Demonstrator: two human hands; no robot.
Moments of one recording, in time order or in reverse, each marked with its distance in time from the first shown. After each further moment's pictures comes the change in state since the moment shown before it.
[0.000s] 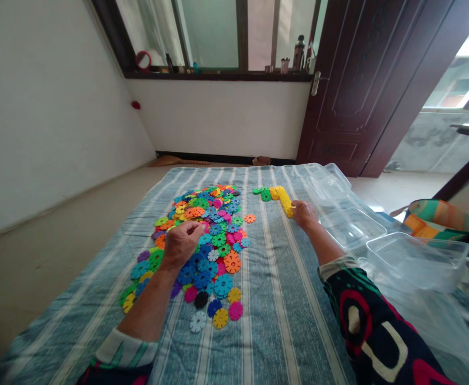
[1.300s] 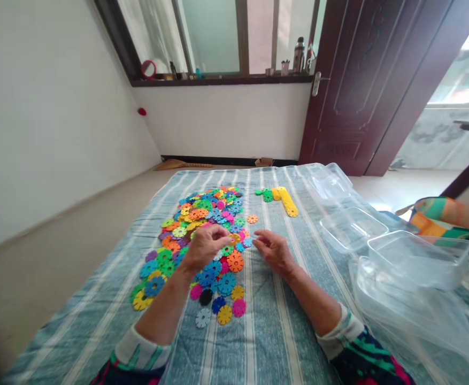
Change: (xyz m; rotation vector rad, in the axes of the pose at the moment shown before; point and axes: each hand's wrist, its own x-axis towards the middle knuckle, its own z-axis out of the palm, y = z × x) left_hand -0.018 0.042 0.009 -0.306 -0.323 0.043; right_hand -0.125 -0.086 0.028 0.978 -0.022 -0.227
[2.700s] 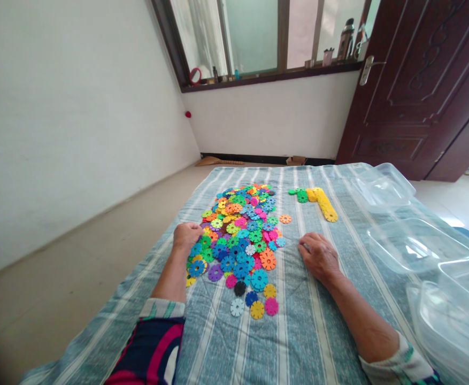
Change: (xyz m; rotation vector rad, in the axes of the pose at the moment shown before) left_hand -0.011 -0.112 -0.110 0.447 0.431 -0.591; right_hand -0.005 0.031 -0.023 -0.716 -0.051 -0.226
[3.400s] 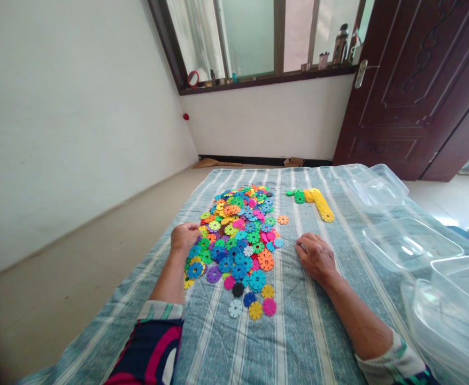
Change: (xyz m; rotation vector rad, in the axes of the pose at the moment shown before) left_hand 0.006 -0.002 0.001 -0.005 0.022 0.020; right_hand 0.001 -0.005 -0.003 -0.019 -0.031 0.025
